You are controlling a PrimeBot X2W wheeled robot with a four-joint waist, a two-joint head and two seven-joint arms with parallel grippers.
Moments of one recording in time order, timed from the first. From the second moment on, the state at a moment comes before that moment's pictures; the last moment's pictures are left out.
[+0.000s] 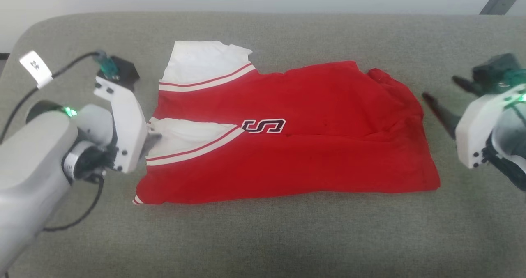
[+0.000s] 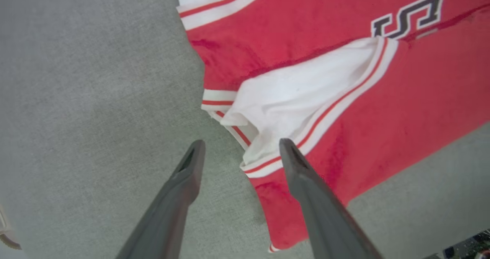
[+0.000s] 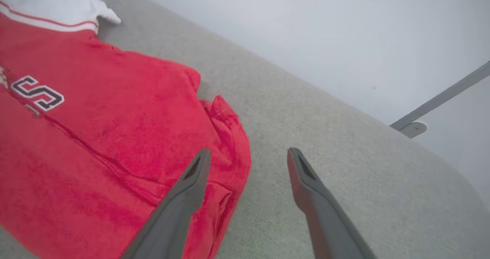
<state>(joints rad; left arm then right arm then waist) -0.97 0.70 -0.98 0.45 -1.05 -0.03 0.67 -0.66 -0.66 0.54 0.30 0.61 0.13 0.32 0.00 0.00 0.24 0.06</state>
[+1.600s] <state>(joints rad) -0.73 0.69 -0.97 0.48 -1.23 0.03 0.69 -0.19 -0.33 0.04 0.00 0.39 0.13 0.78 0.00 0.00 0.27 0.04</state>
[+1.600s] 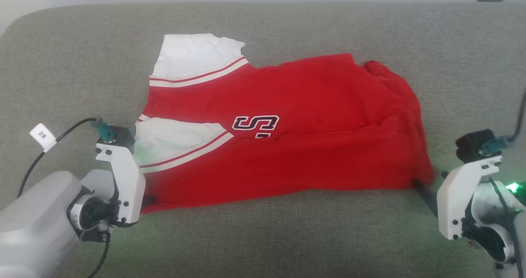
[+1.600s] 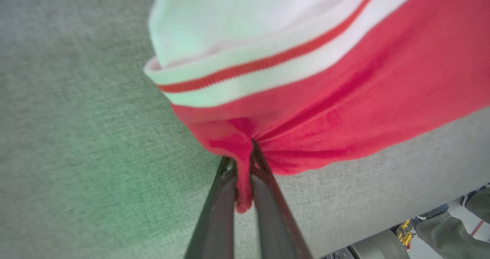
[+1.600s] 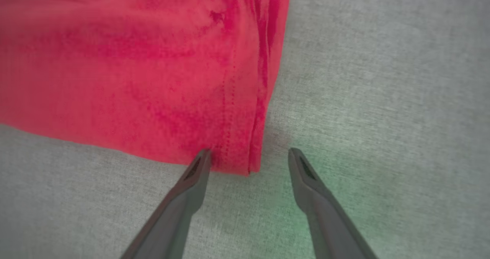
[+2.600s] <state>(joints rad) -0.75 0.74 -0.99 0.36 -1.21 0.06 0.72 -0.20 -0.46 0.08 -0.07 0.43 0.13 1.00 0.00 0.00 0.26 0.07</state>
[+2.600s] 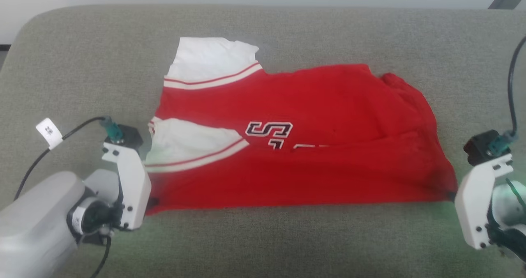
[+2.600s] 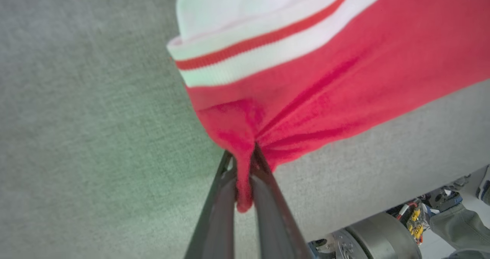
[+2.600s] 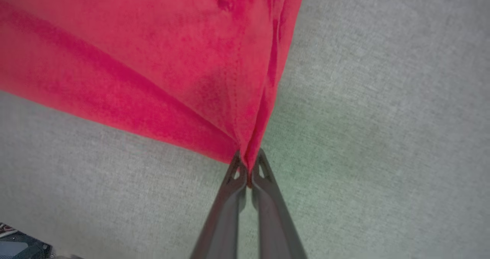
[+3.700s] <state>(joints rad) -0.64 0.84 -1.00 0.16 -1.22 0.19 0.76 -0.05 -0.46 0.07 -0.12 0.46 0.13 0.98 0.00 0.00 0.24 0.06</state>
